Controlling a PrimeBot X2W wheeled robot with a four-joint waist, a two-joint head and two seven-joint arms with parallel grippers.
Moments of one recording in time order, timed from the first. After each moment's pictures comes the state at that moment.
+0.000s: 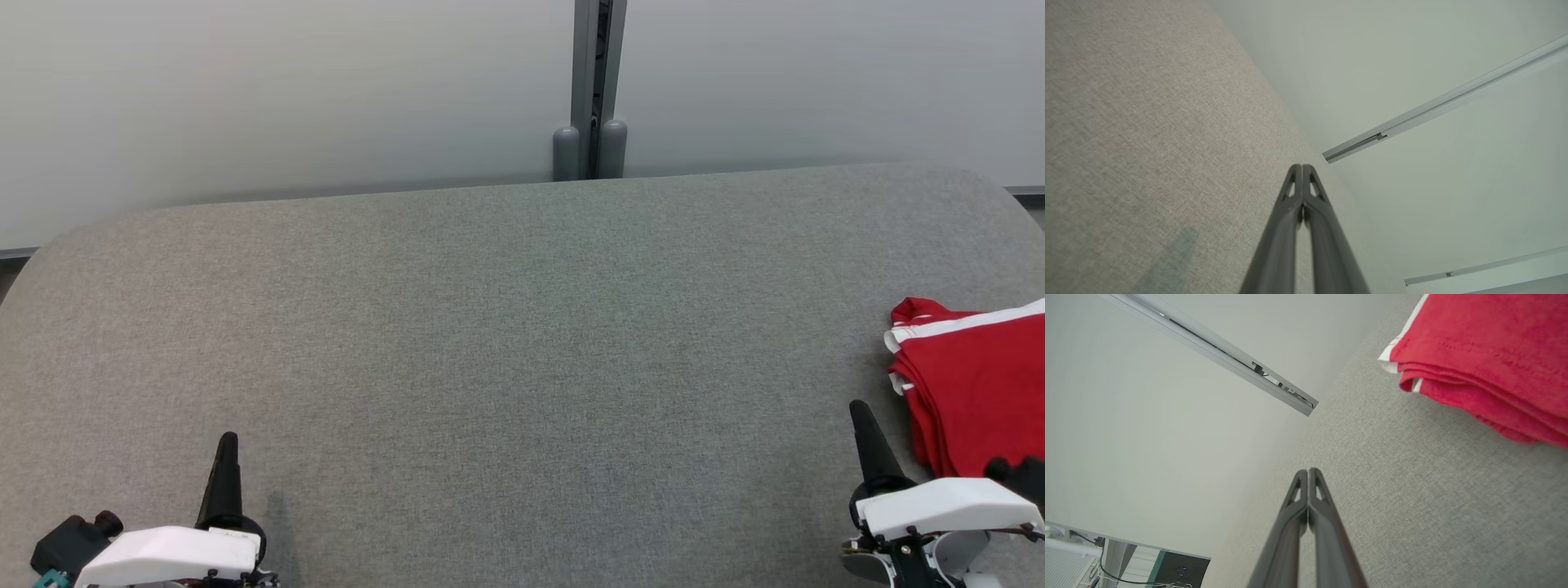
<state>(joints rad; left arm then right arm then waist) -0.05 0.04 0.09 0.35 -1.06 -0.10 -0.03 -0.13 -0.04 -0.02 0.40 1.02 0.13 -0.04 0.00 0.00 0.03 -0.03</state>
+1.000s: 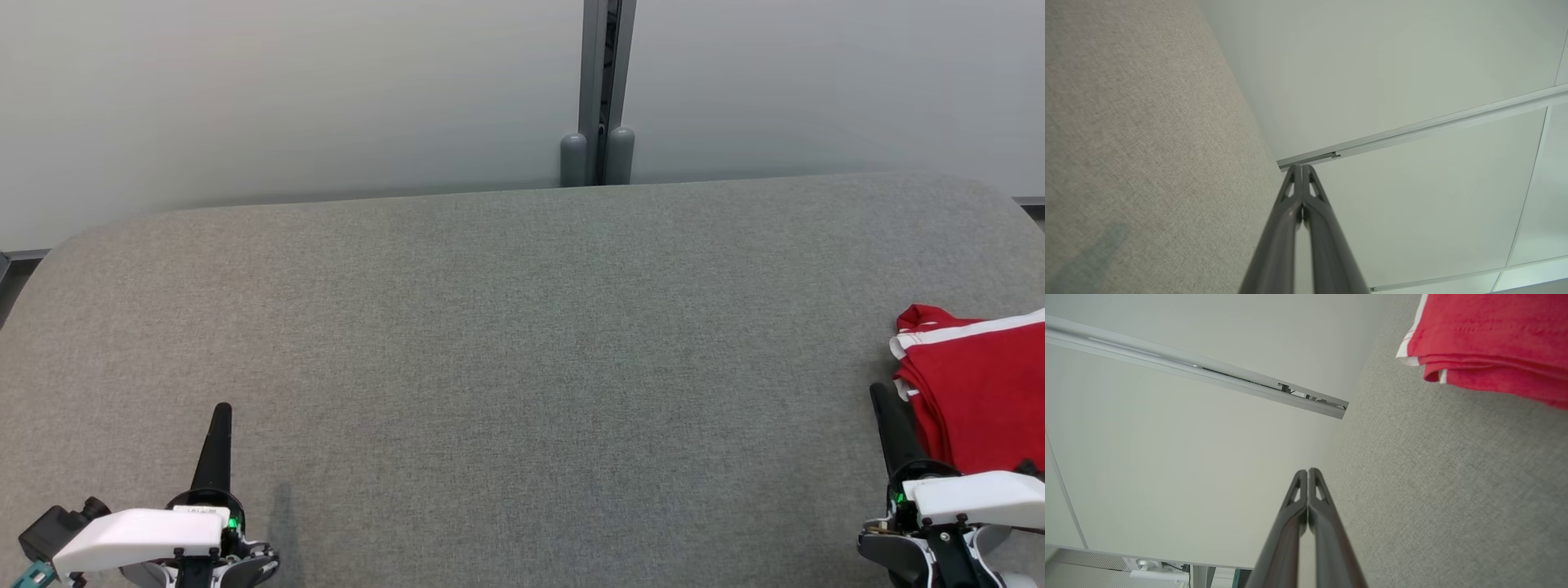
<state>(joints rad) -0.07 0.04 0.10 0.29 -1.35 -0.11 0.04 -0.12 -0.04 -0.07 0.32 1.33 0.13 0.04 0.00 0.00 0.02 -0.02</state>
